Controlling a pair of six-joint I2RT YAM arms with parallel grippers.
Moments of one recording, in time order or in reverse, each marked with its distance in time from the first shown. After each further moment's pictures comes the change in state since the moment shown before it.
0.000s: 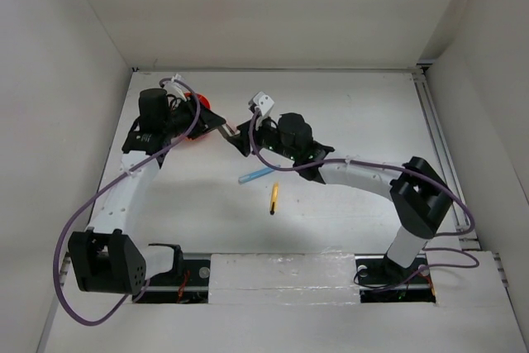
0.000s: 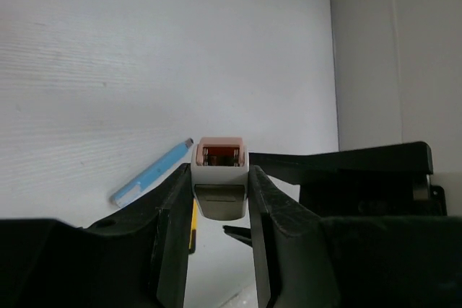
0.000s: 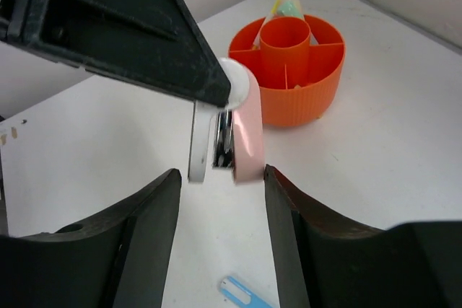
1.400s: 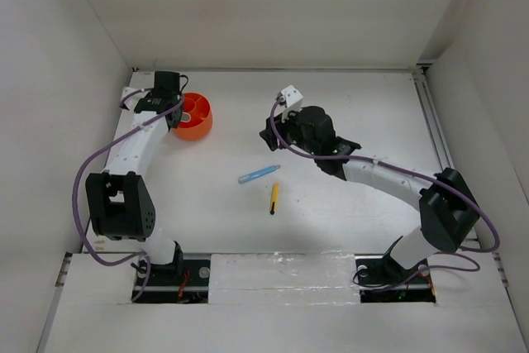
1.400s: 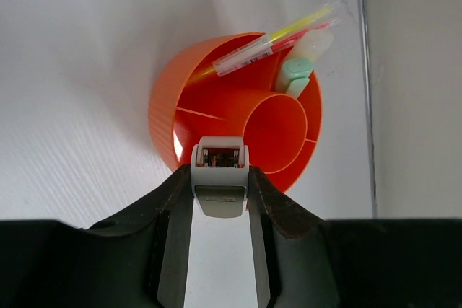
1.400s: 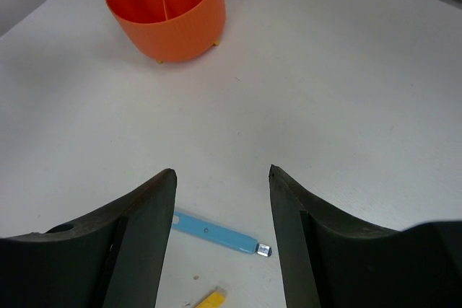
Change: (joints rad) left arm 0.008 0.356 0.306 -0.333 -1.034 -0.682; right arm -0.113 -0.169 -0.069 -0.290 0.152 0.008
